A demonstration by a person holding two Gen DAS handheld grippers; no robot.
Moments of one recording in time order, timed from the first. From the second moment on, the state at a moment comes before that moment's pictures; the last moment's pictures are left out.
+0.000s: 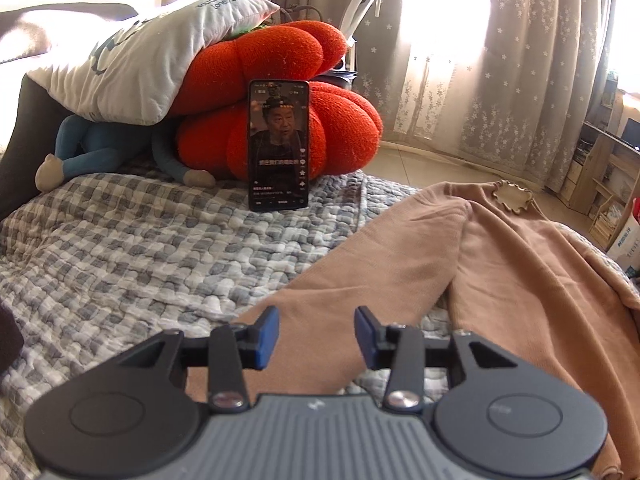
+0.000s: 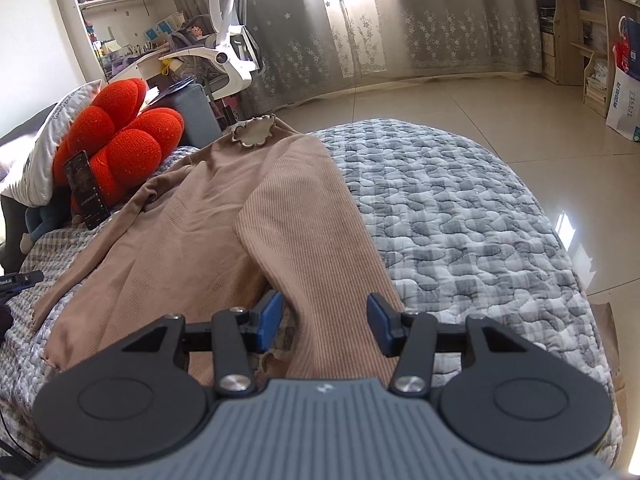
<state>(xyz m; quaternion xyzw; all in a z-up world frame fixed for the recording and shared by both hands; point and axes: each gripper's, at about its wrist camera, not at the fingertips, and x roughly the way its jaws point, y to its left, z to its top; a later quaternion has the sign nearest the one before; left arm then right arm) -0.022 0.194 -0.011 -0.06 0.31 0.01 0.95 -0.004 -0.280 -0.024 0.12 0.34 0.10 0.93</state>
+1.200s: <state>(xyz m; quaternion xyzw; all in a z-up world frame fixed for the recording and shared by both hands) -0.015 0.131 -0.055 -0.21 0.35 -0.17 0.90 -0.042 -0.253 -0.056 0.25 0.42 0.25 0.84</state>
